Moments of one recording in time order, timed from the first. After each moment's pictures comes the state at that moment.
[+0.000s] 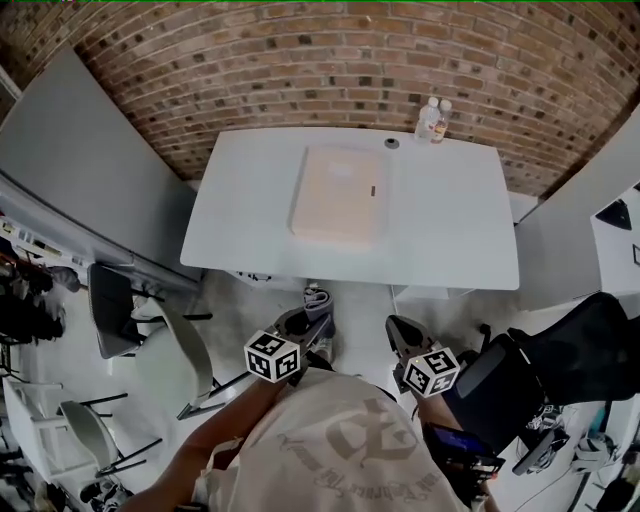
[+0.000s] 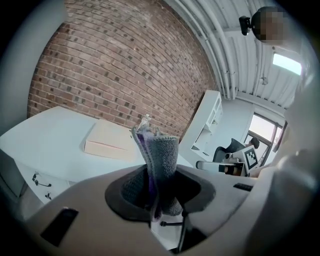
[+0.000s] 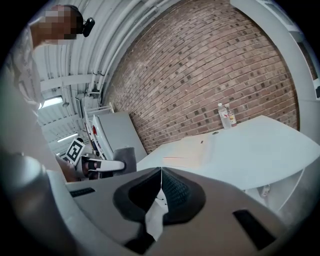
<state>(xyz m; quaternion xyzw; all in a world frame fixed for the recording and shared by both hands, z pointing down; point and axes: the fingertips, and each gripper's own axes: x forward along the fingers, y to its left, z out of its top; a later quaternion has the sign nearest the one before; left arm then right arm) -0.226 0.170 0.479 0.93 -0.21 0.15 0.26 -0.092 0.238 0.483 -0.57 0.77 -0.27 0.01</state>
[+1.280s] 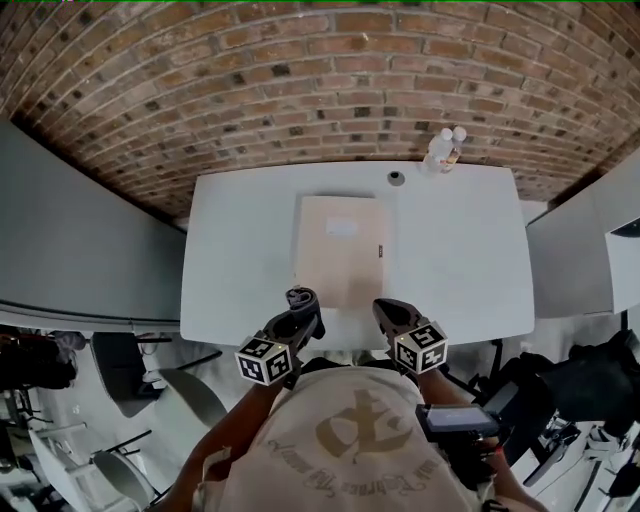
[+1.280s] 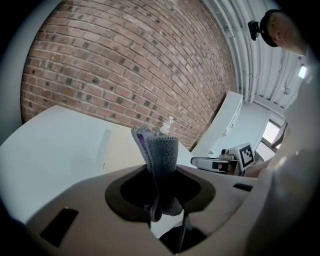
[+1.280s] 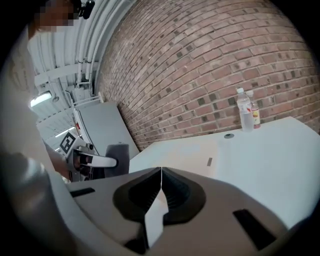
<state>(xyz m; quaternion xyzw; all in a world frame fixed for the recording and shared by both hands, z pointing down) -0.195 -0.061 0.495 0.90 -0.23 0.18 0.31 -0.054 -0.017 0.506 -0.55 0.78 -0.30 -0.05</state>
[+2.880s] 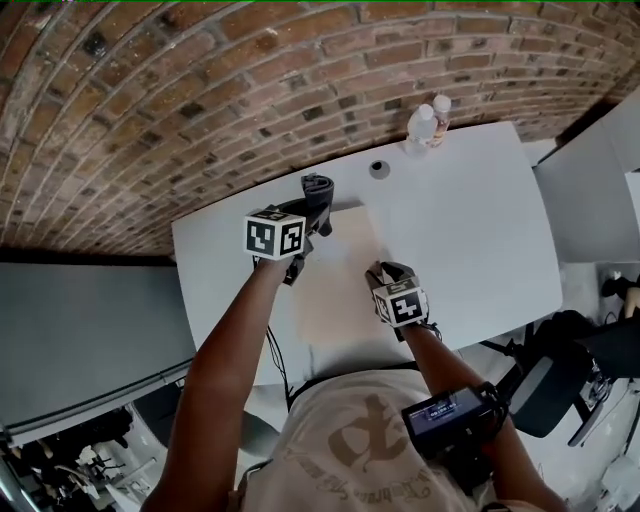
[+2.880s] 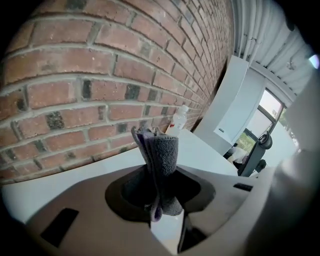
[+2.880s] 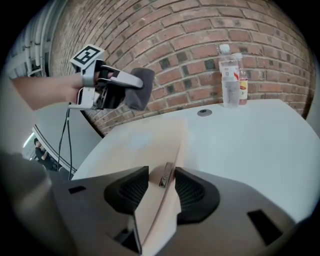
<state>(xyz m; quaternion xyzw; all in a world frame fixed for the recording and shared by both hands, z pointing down) 0.033 -0.320 0.511 0.90 -0.10 0.36 0.21 0.021 -0.141 0.621 -0.61 0.64 -0.44 -0.17</state>
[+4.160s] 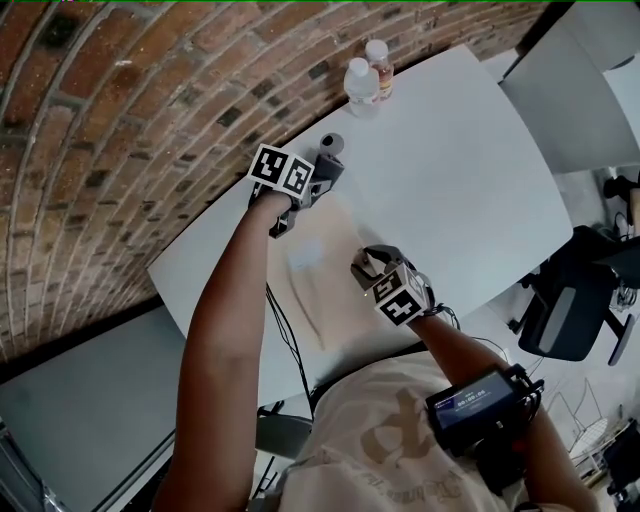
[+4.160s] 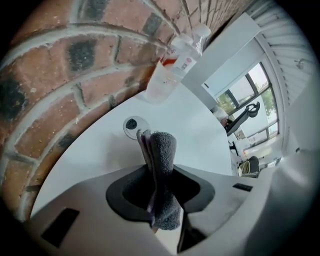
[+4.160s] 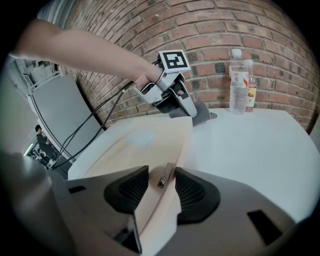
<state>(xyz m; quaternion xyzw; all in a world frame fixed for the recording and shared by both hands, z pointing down) 0.131 -0.298 0.646 0.78 0.12 0.59 0.21 0.021 -0.147 0.618 -0.60 0.67 -0.40 -0.20</state>
